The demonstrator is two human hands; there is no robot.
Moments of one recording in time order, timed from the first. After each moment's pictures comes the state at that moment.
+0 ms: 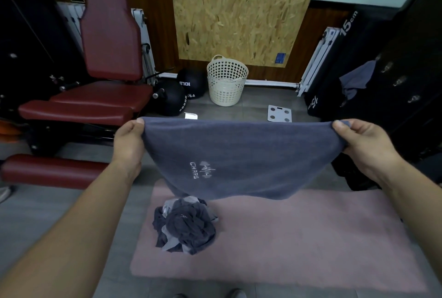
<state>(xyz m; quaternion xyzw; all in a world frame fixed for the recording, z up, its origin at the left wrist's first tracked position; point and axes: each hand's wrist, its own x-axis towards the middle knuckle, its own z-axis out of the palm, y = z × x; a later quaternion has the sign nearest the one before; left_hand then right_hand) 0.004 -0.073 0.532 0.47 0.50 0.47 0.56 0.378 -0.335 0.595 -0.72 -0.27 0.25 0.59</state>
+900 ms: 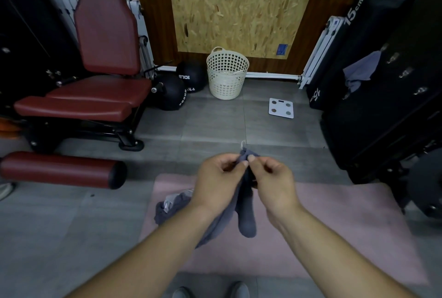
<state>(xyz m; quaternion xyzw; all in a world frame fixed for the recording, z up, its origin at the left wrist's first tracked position) 0.097 -0.225 0.550 0.61 0.39 0.29 0.63 0.199 -0.288 0.534 -0.70 -0.19 0.34 0.60</state>
